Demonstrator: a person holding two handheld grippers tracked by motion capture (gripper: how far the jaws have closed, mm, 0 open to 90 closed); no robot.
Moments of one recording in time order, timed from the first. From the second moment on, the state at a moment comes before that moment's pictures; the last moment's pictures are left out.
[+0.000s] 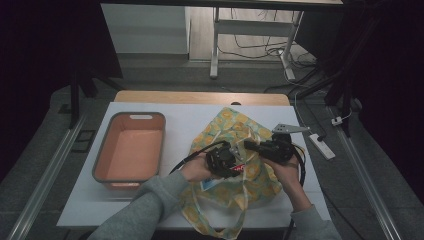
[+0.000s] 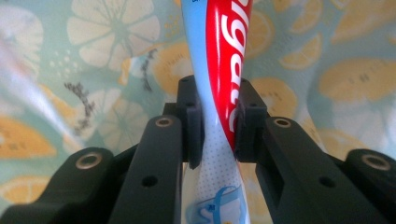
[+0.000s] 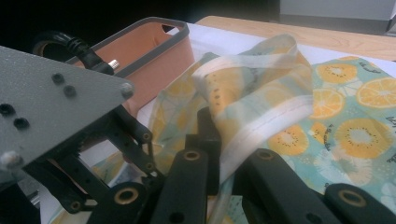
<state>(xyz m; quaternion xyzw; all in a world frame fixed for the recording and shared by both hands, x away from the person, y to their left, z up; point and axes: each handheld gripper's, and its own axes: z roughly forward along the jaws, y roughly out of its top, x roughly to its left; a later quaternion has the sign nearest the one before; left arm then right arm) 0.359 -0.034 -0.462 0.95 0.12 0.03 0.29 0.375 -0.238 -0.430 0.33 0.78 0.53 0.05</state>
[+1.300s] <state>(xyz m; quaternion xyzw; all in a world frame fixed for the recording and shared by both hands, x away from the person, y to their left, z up) 0.339 0.115 -0.437 0.89 0.27 0.08 0.36 0.365 -0.247 -0.451 0.34 0.80 0.49 0.06</state>
